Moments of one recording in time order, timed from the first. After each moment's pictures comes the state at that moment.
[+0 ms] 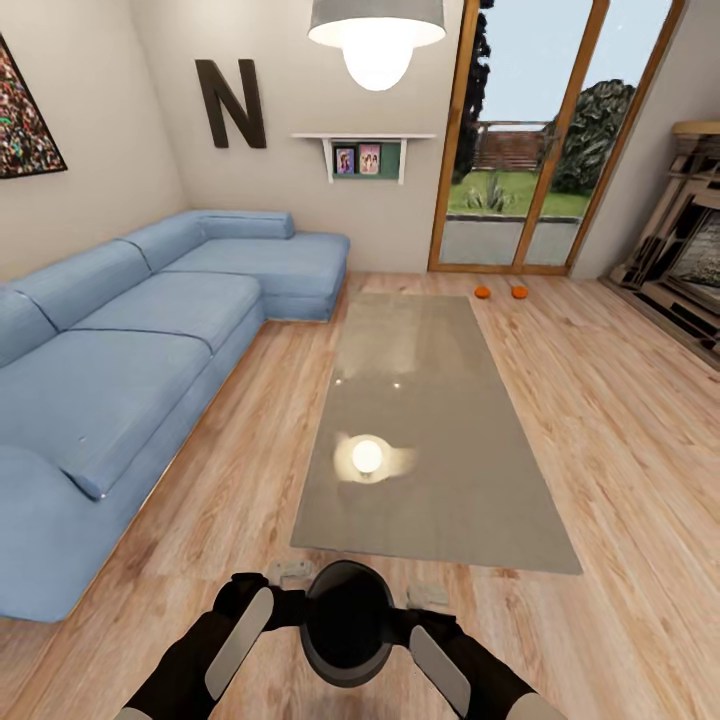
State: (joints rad) left arm -0.42 -0.01 -0.36 -1.03 0.60 0.83 0.42; right arm -0.52 0.09 0.63 -0.61 -0.83 0.32 -0.36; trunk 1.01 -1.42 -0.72
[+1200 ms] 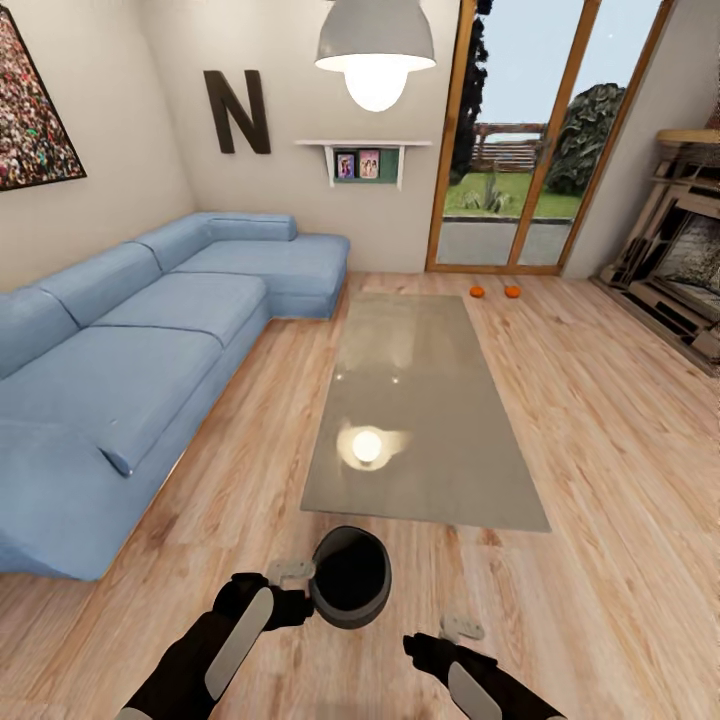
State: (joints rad) left arm -0.42 -0.01 -0.36 -1.03 0.60 0.83 0.42; right arm -0.50 0.03 0.64 -0.40 -0.91 0.12 -0.17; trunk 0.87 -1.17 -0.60
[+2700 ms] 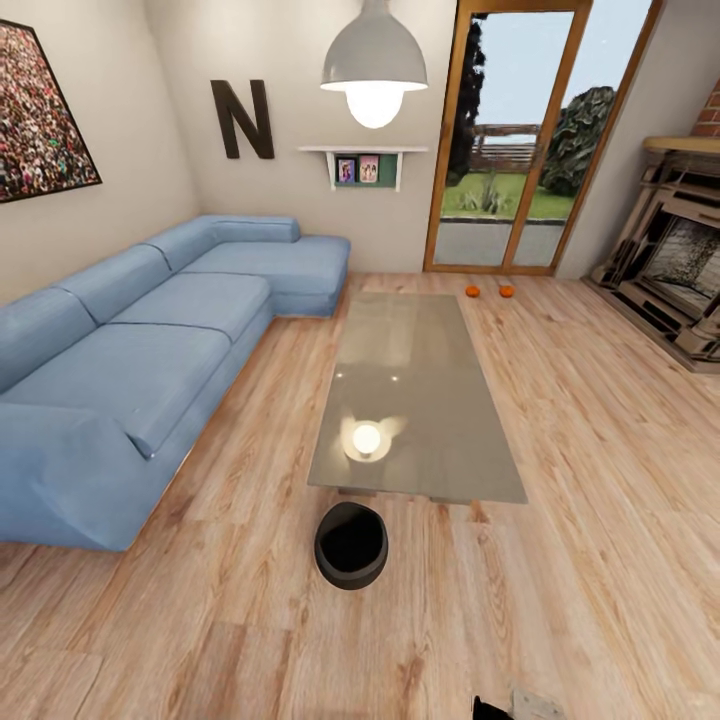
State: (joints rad) left arm -0.35 0.02 -0.37 -0.02 0.59 -0.04 0.22; right arm -0.46 0.04 0.63 0.04 -0.93 -0.35 -0.12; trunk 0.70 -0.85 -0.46
